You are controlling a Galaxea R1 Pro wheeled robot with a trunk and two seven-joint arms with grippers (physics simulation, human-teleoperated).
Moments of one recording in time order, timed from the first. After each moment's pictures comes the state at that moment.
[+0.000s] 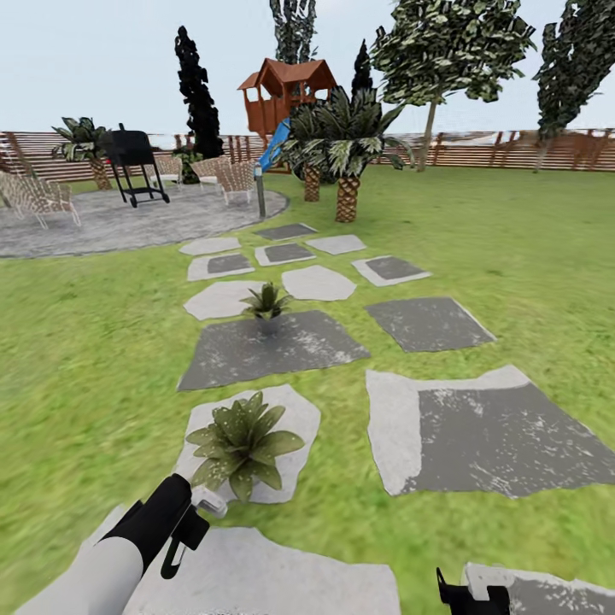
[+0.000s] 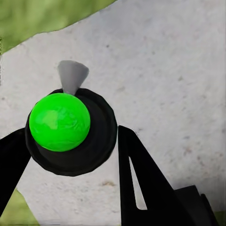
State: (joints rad) left arm -0.65 0.05 -0.04 -0.49 -0.59 0.76 -0.42; right arm -0.37 -0.09 -0.42 -0.17 0.44 -0.52 -0.05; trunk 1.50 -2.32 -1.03
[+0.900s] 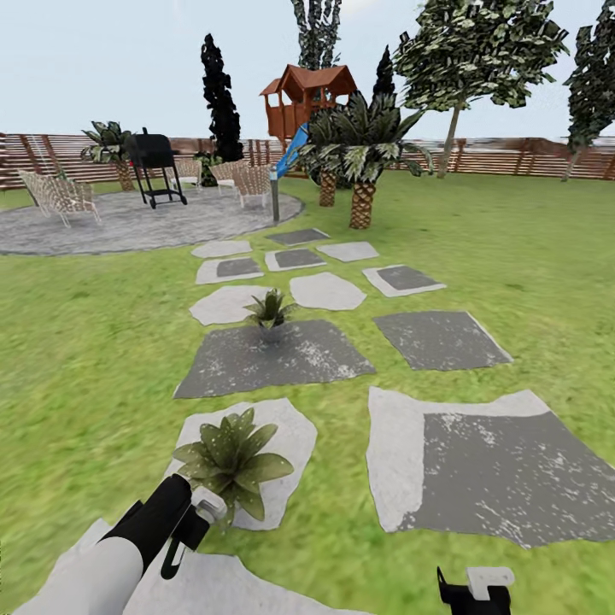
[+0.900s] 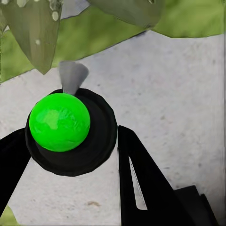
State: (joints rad) left arm -0.65 0.05 -0.04 -0.49 -0.59 0.76 -0.42; right arm -0.37 -0.09 -0.42 -0.17 0.44 -0.52 -0.06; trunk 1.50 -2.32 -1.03
